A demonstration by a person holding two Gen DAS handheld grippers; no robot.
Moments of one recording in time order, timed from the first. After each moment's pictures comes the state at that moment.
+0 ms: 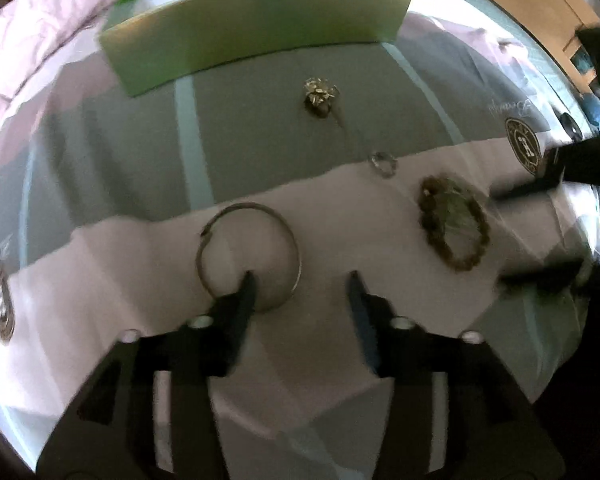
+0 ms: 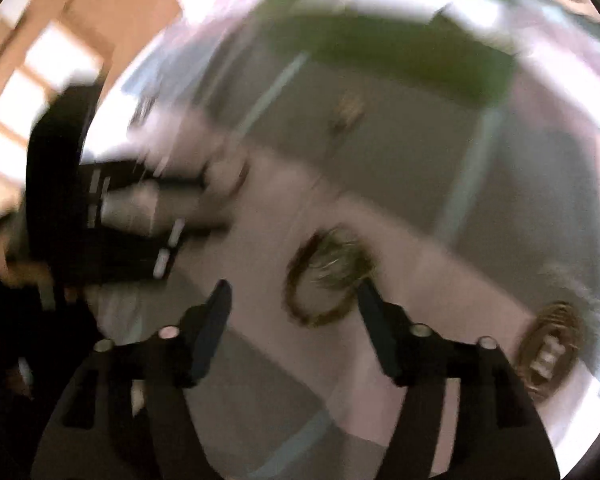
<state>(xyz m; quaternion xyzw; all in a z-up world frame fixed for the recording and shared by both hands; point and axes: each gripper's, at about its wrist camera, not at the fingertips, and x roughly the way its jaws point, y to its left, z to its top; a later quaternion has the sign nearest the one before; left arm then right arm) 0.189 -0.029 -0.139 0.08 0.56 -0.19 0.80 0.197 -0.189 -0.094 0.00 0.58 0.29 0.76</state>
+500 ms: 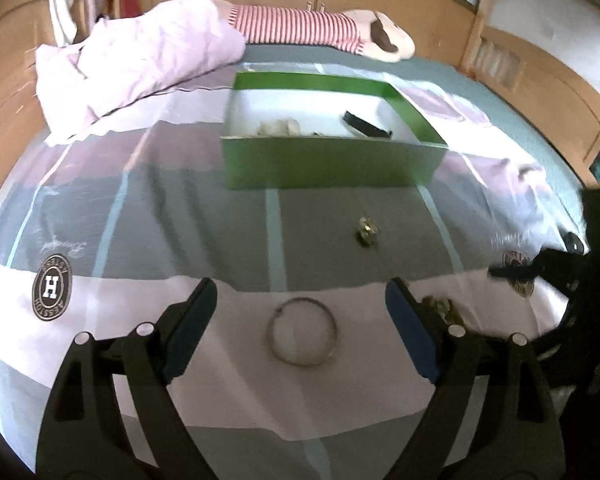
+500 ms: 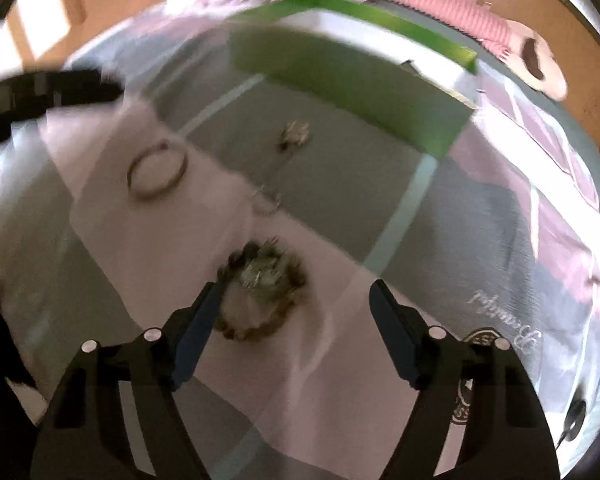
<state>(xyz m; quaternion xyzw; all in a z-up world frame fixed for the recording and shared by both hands) 0.173 0.011 -0.072 -0.01 0.43 -0.10 0.90 0.180 -0.165 -0.122 -0.18 0.52 0.22 0.81</state>
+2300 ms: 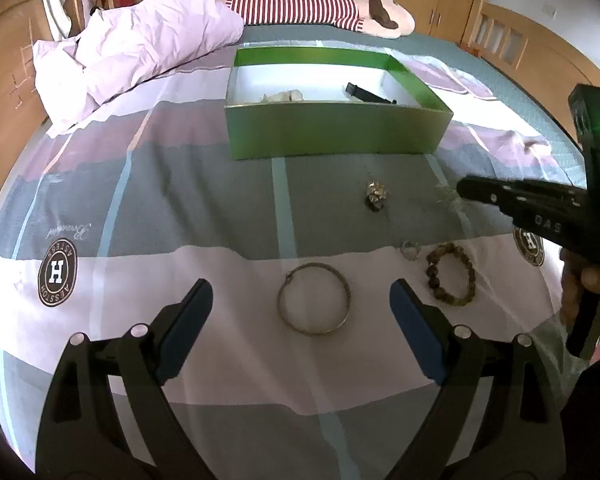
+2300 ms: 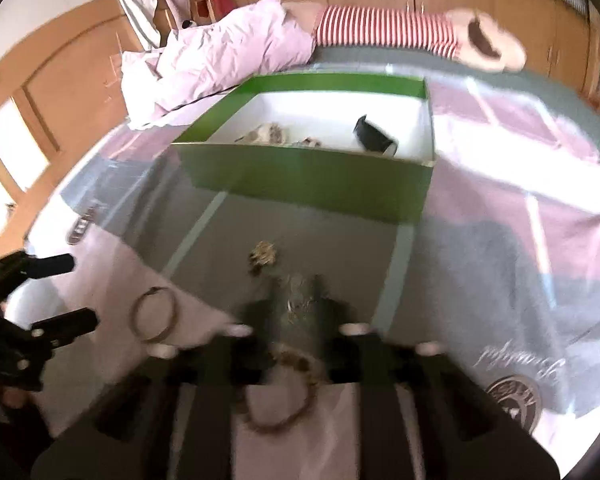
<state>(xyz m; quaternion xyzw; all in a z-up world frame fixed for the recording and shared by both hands) 0.167 0.012 -0.085 0.02 0.47 -0.10 0.88 0.225 -0.191 -0.086 -0.01 0.43 0.19 0.88</state>
